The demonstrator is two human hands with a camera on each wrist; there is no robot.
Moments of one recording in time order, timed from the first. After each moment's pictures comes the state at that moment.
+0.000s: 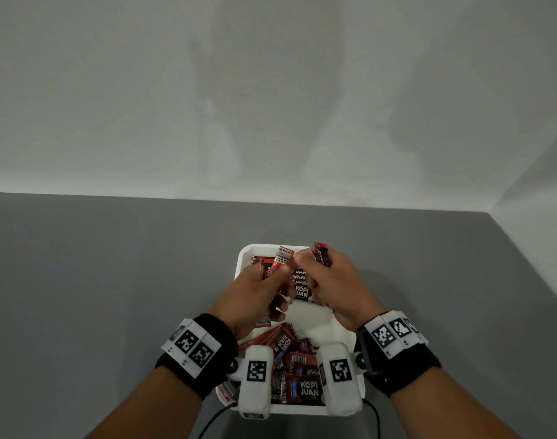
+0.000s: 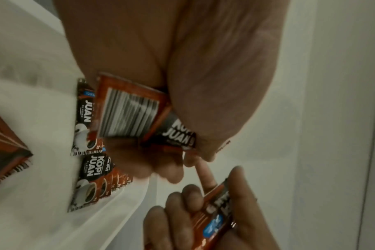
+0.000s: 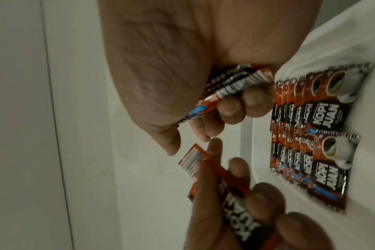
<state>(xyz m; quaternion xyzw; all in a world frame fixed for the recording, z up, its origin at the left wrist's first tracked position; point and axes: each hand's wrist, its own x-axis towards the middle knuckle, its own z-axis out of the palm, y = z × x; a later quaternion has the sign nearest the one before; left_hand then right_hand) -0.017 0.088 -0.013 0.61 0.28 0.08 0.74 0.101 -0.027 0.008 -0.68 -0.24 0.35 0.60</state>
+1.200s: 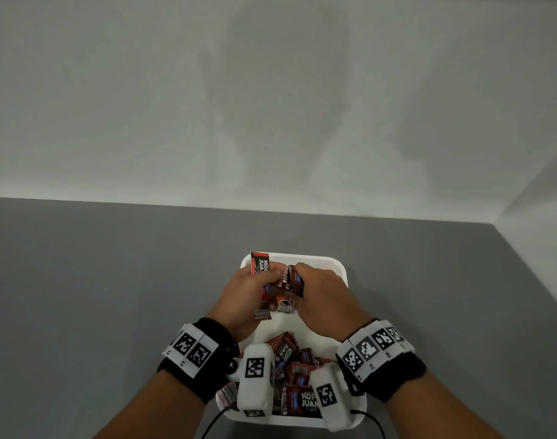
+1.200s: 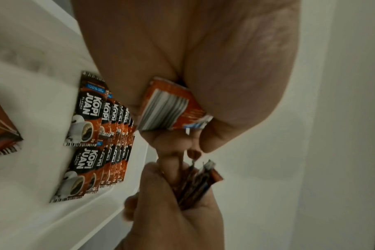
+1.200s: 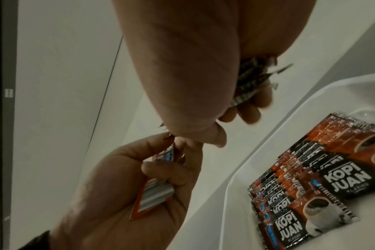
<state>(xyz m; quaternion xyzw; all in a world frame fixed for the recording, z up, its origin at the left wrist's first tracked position) -0.008 0.098 -0.018 0.51 0.29 0.16 0.79 0.104 -0.016 -0.012 -0.83 -0.50 0.12 0.22</state>
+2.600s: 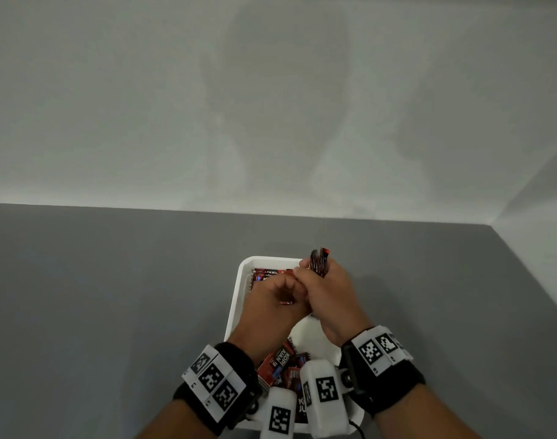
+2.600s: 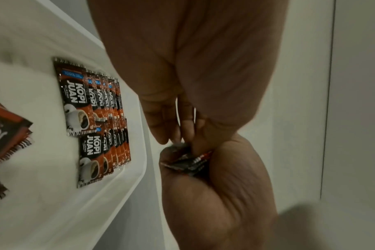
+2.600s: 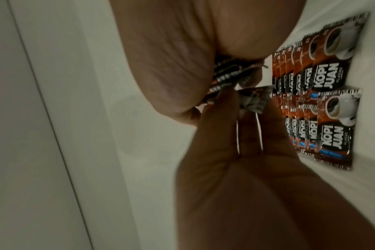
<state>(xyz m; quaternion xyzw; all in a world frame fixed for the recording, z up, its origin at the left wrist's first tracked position) 0.003 0.058 -0.021 0.69 0.23 0.23 0.64 0.102 -0.011 -0.006 -0.69 -0.16 0.30 0.64</state>
